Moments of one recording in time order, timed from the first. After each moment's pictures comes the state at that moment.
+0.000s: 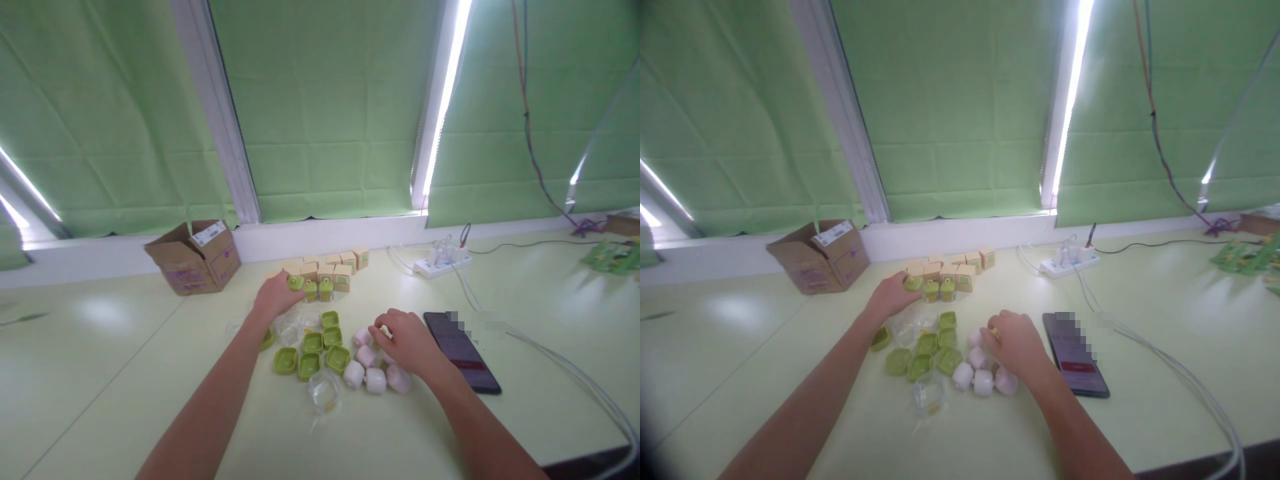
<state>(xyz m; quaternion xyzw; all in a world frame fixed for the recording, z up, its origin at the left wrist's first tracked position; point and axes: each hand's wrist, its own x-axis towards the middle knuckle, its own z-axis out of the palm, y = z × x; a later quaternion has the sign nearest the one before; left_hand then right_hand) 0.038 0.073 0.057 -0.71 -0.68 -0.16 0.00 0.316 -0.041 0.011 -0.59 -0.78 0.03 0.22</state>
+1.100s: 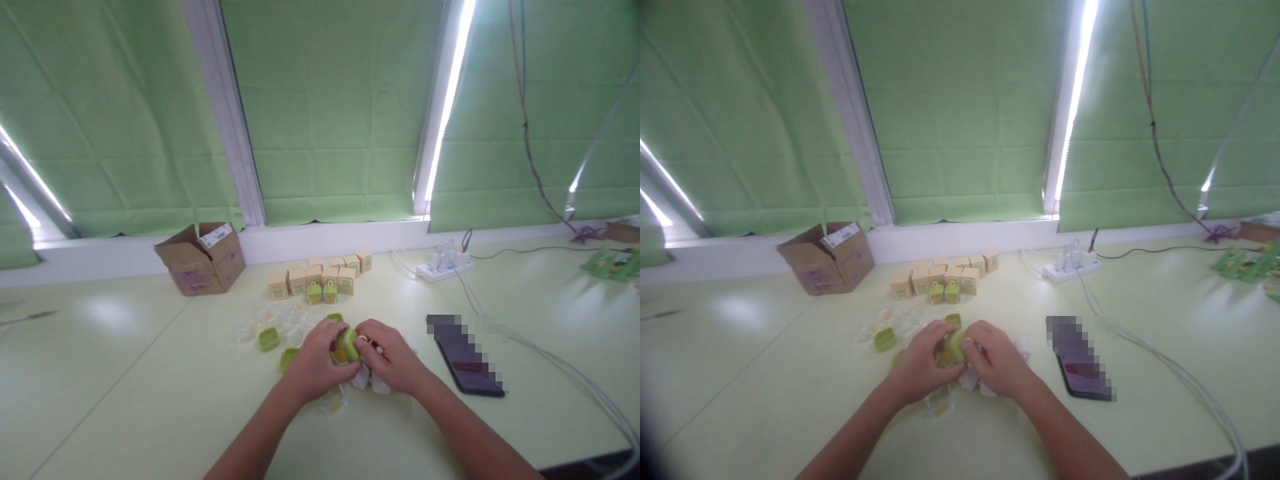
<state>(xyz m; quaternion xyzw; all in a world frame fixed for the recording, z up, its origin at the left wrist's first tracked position) 0.095 -0.051 0.027 -0.84 -0.42 -0.31 -0.17 0.278 -0.056 0.009 -0.37 -0.81 0.18 0.42</state>
